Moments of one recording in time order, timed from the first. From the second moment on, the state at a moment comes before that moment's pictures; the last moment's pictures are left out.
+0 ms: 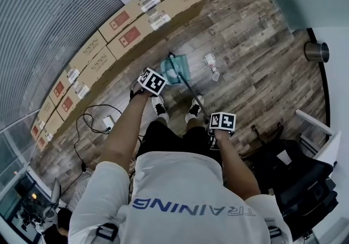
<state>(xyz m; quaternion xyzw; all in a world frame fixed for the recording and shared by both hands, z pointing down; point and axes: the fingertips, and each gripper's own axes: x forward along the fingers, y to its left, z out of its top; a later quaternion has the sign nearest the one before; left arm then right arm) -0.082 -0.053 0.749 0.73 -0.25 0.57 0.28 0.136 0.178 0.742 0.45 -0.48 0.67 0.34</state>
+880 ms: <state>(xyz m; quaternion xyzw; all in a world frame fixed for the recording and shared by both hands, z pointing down) -0.082 -0.054 0.749 0.73 -0.25 0.57 0.28 0.311 0.168 0.714 0.62 -0.39 0.62 0.27</state>
